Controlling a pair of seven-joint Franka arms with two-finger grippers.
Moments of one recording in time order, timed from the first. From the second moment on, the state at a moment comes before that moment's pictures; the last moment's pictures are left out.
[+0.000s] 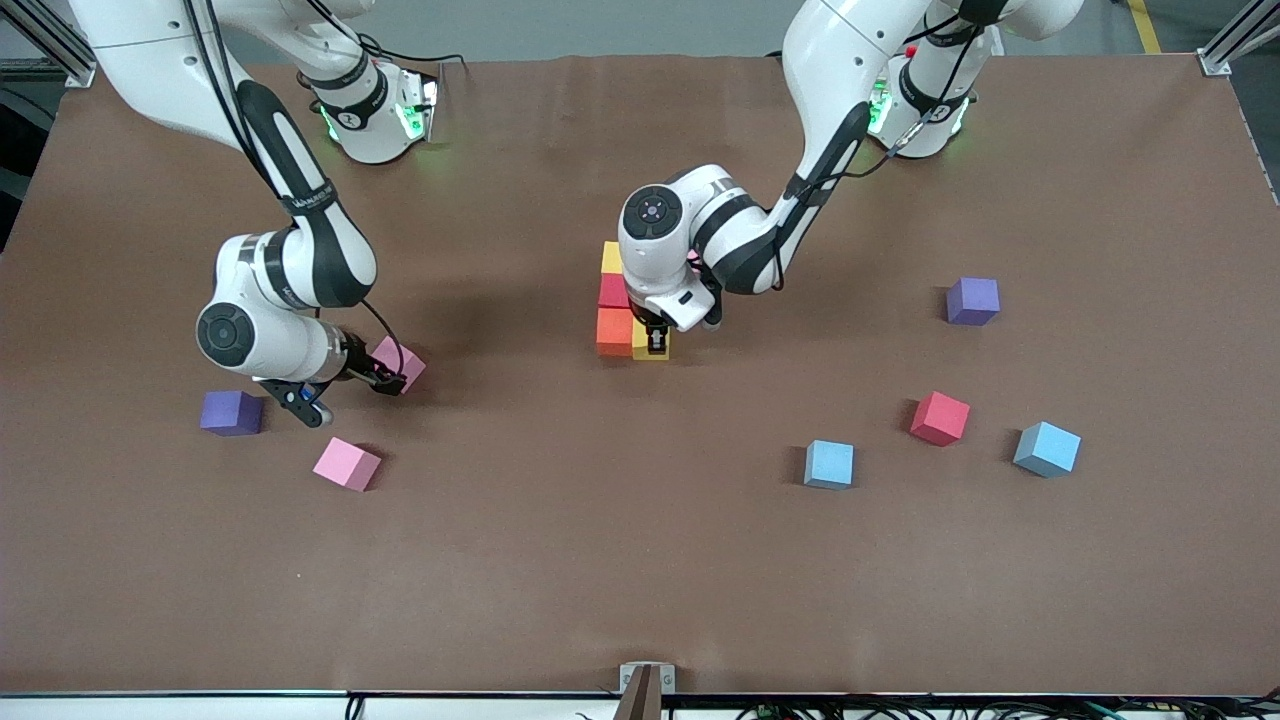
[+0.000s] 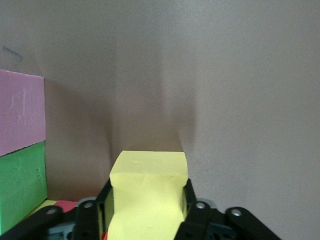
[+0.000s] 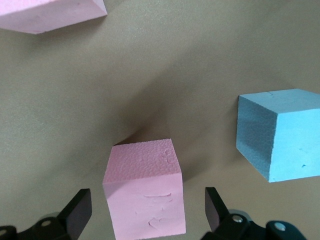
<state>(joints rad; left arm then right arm) -0.74 0.66 -0.14 -1.71 0.14 2.36 -2.51 0.12 0.38 0.02 -2.11 0.13 2.25 0.72</state>
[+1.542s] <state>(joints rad) -0.45 0.52 -0.11 -1.60 0.16 2.20 -1.95 0.14 0.39 0.03 -2.12 0.13 2.27 0.72</state>
